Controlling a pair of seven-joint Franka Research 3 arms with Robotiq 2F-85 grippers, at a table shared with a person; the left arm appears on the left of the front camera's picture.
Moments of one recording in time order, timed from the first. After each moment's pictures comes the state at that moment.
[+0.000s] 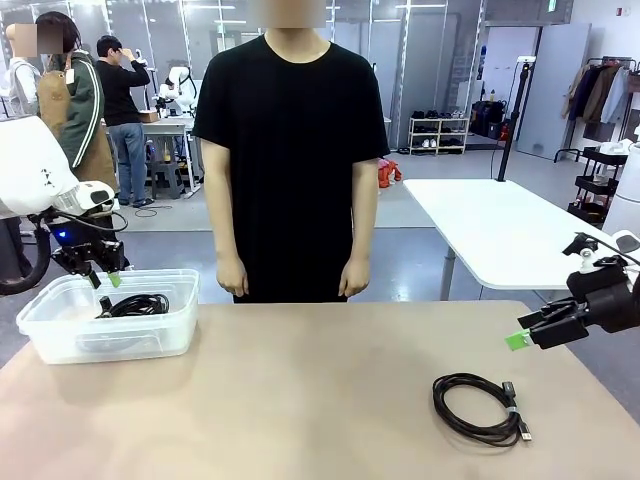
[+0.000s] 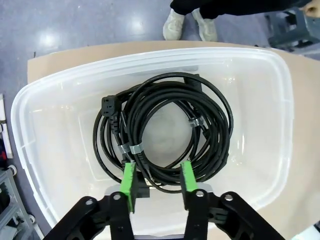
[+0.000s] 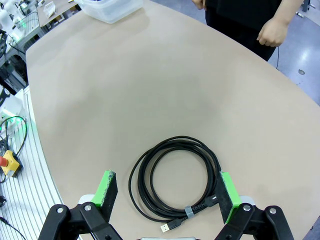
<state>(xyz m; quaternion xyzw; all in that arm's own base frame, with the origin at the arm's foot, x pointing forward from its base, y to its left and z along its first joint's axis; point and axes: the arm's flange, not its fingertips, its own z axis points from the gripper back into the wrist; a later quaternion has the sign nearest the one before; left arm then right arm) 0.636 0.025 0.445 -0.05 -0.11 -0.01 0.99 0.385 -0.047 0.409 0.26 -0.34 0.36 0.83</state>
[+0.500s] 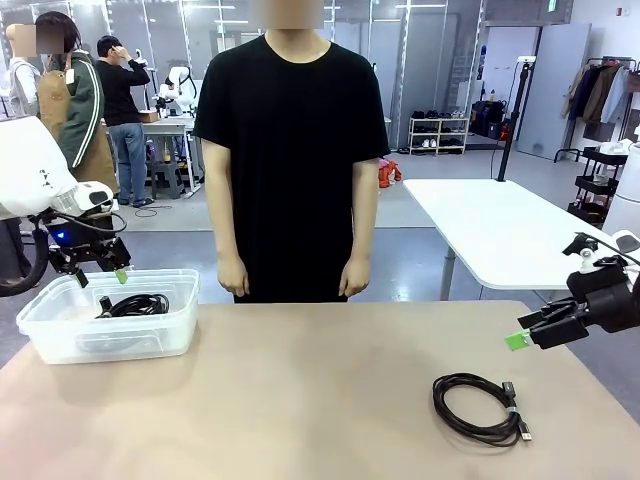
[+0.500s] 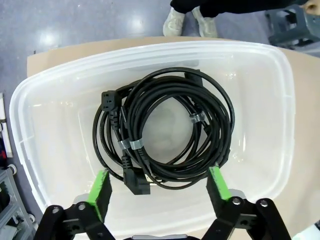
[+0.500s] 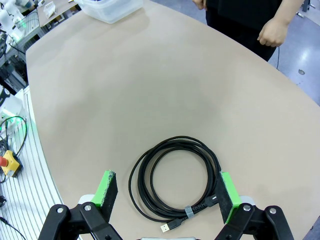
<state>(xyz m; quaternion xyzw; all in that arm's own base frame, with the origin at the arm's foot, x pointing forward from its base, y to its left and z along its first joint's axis) 0.630 0.025 0.443 -0.05 -0.11 -0.01 0.99 0.385 -0.047 0.409 0.26 -0.34 0.36 0.83</state>
